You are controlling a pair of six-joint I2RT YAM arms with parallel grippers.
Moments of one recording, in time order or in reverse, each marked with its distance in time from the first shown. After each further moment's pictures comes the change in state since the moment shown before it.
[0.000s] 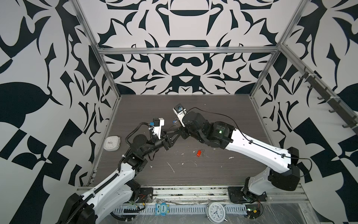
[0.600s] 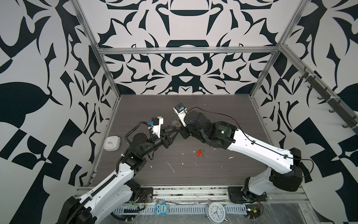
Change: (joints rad) left arm 0.000 -0.052 0.034 -0.130 -0.097 0.098; right arm 0.000 -0.016 0.000 0.007 -0.019 0.001
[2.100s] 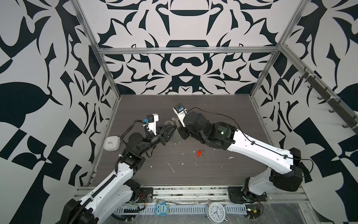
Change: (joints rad) left arm 0.063 -0.009 0.003 0.099 0.064 -0.148; right arm 0.006 0.001 -0.001 0.008 0.014 0.008
